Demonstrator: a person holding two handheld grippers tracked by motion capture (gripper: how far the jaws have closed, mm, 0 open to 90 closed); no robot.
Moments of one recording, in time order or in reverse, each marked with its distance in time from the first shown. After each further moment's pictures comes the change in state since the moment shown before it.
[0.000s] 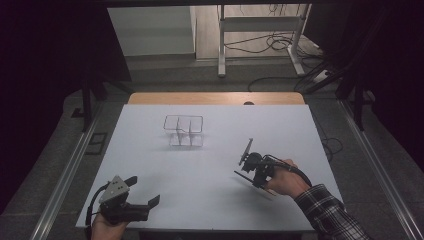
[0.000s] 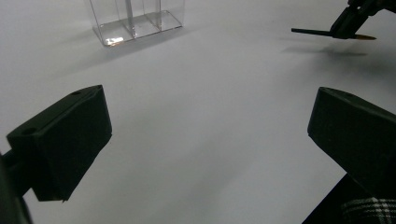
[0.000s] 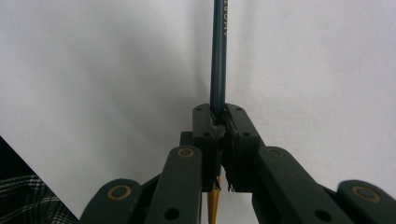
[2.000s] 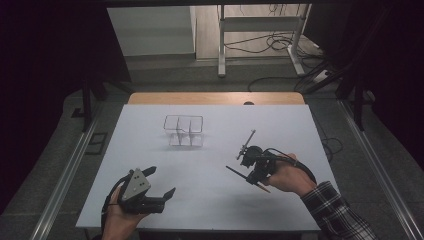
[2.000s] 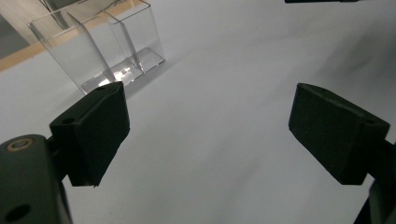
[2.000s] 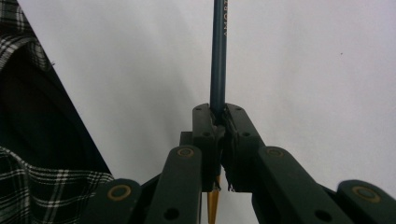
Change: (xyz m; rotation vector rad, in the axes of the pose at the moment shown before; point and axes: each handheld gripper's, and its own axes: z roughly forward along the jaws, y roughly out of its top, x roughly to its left) left arm -0.026 0.035 0.025 -0.004 0.022 0.280; right arm 0.012 0.003 -0.048 -0.132 0.079 -0.078
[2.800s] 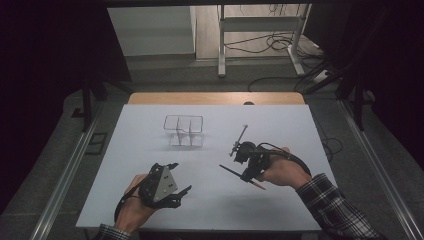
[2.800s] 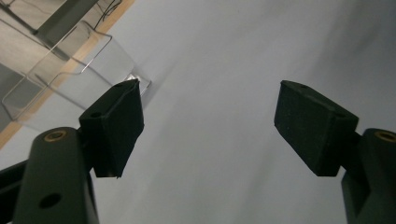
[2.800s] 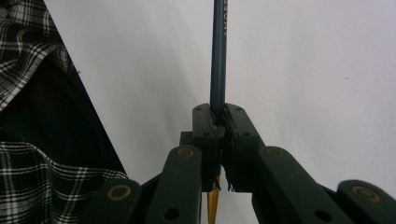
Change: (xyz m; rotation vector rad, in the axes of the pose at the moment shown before) left arm -0.021 0.031 0.035 0.072 -0.001 0.313; right arm 0.004 0.021 -0.010 0.017 0.037 -0.045
